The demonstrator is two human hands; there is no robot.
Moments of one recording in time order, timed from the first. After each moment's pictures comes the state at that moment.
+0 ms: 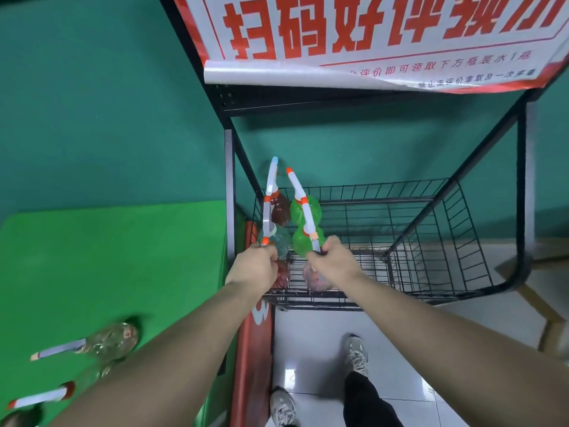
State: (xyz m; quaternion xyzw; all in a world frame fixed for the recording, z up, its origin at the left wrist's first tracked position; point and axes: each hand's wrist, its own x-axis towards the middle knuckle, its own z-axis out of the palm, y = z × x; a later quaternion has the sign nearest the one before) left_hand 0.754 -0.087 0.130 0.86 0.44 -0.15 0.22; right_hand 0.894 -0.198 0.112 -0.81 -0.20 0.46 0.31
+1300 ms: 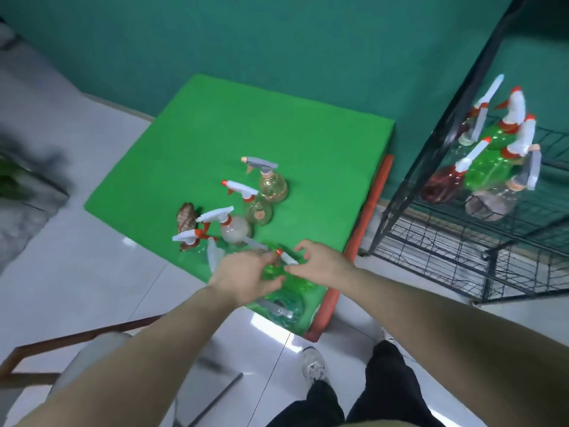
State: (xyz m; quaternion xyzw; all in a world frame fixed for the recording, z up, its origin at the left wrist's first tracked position) left_hand 0.276 -0.206 0.144 0.85 0.47 -0.16 0.17; right_hand 0.463 -0.224 0.097 -0.67 -0.57 0.47 0.04
